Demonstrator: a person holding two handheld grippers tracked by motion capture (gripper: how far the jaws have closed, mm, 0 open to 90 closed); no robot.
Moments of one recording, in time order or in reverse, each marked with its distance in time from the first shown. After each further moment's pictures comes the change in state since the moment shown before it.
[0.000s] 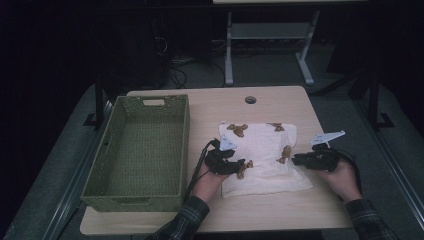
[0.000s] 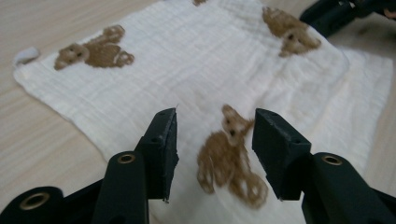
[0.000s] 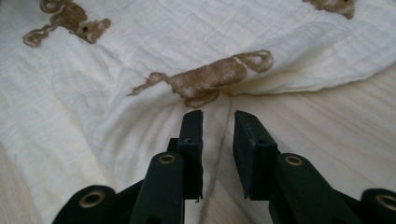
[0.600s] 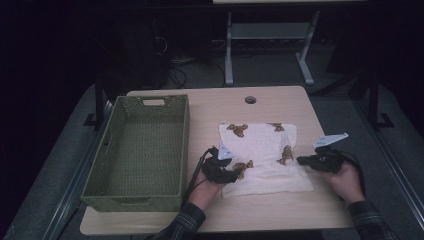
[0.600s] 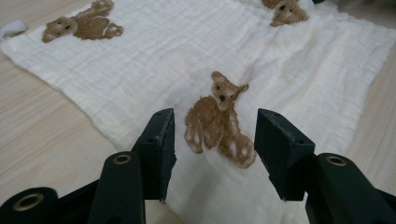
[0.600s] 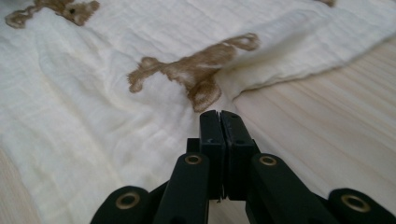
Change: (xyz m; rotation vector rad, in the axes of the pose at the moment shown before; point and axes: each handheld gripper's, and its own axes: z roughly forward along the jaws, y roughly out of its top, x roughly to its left) left arm -0.008 -0.016 -0.006 0.037 -0.005 0.016; right arm 0.001 -0.007 -0.009 0.026 -0.056 -0.021
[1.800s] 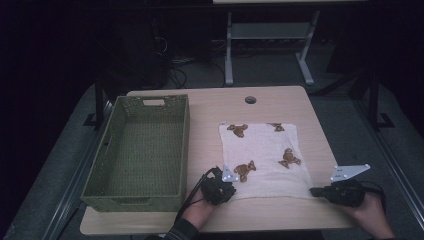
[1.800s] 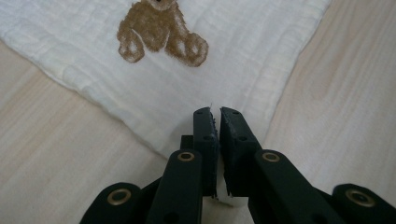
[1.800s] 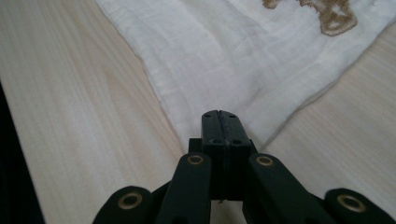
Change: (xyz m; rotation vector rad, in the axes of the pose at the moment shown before) left arm -0.035 -0.035 -0.015 0.199 -0.069 0.103; right arm 0.046 -0.069 -0.044 0.023 0.118 -0.085
